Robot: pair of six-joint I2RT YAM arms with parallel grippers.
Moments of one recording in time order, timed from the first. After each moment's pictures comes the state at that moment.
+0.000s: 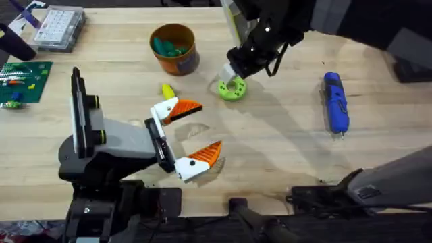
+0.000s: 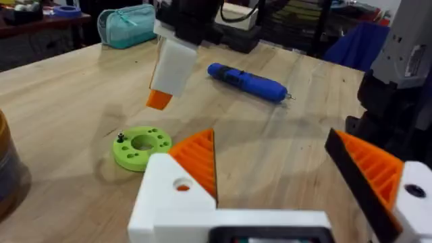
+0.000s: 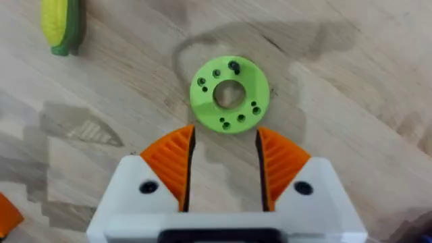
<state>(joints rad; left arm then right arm) 0.00 0.00 0.01 -0.11 1.13 -0.06 0.61 1.74 1.48 -0.99 -0.01 0.06</state>
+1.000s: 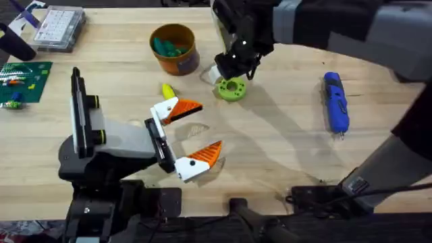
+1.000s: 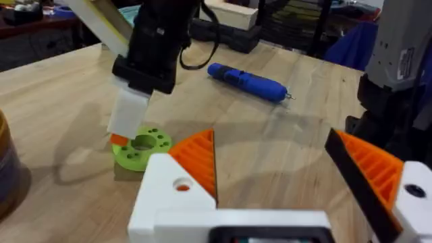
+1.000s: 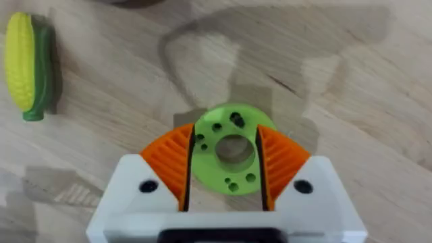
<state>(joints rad) 0.00 0.00 0.00 -0.11 1.13 -0.06 0.61 1.92 1.48 -0.80 -0.02 0.15</state>
